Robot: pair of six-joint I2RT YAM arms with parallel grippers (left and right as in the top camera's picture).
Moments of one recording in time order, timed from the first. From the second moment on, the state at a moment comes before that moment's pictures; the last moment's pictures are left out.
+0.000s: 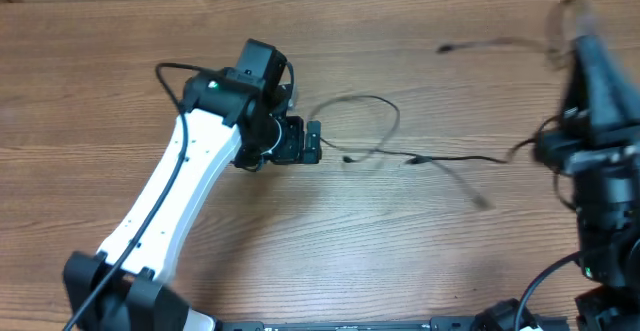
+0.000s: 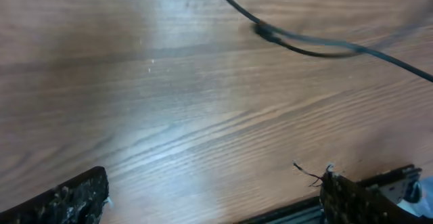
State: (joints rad) left arm -0.37 1.64 1.51 -1.26 0.27 -0.36; right arm 0.39 0.73 1.18 0.02 0.23 -0.22
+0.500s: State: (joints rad) left arm -0.37 1.69 1.51 -1.27 0.42 -0.36; right arm 0.60 0.83 1.17 -0.19 0.08 -0.33
